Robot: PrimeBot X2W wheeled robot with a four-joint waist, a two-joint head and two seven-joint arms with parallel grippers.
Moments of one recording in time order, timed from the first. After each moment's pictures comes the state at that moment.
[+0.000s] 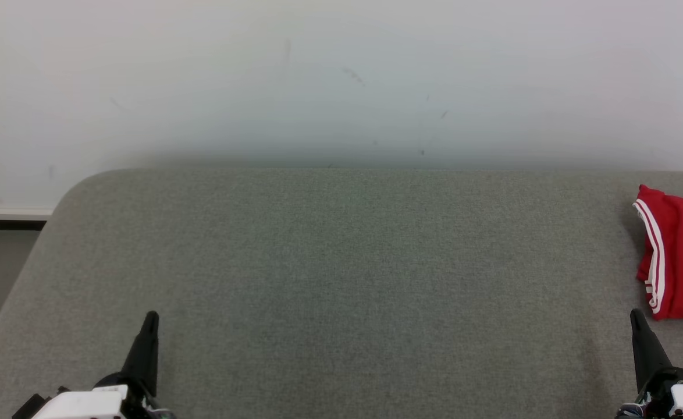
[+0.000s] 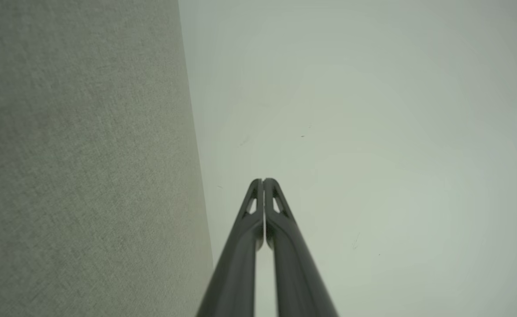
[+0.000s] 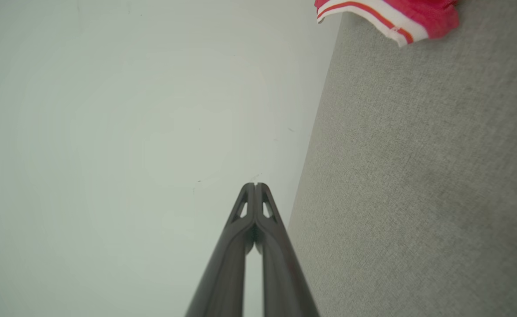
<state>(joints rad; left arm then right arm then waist) -0.11 0.05 0.11 0.25 -1.61 -0.13 0.11 -0.10 -0.05 -0.11 0.24 1.61 0.13 0.11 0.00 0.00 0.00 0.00</state>
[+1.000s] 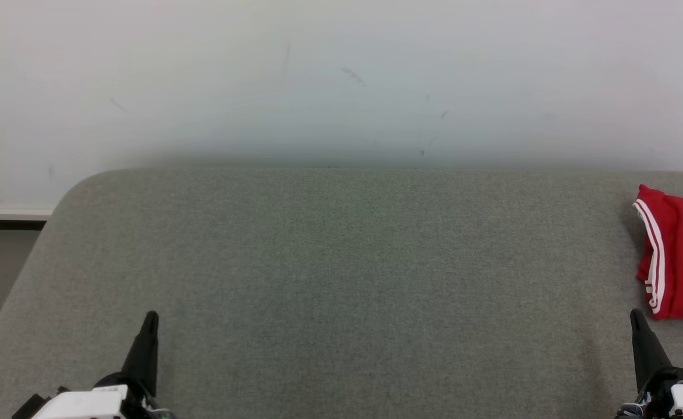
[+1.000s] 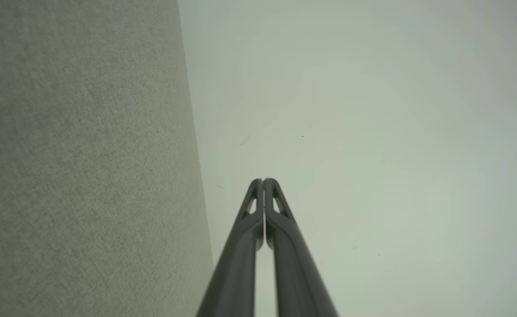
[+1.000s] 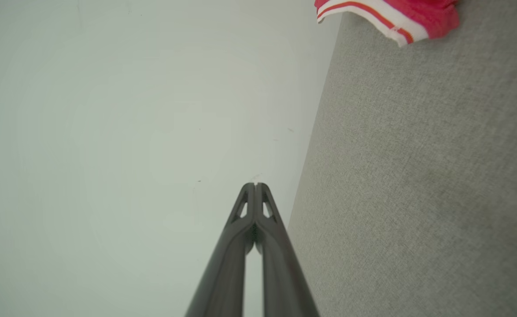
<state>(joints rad) -0.11 0.05 0.11 0.25 -1.61 -0.13 0.11 -0.10 -0.05 -0.11 0.24 1.61 0.13 0.11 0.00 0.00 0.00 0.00</state>
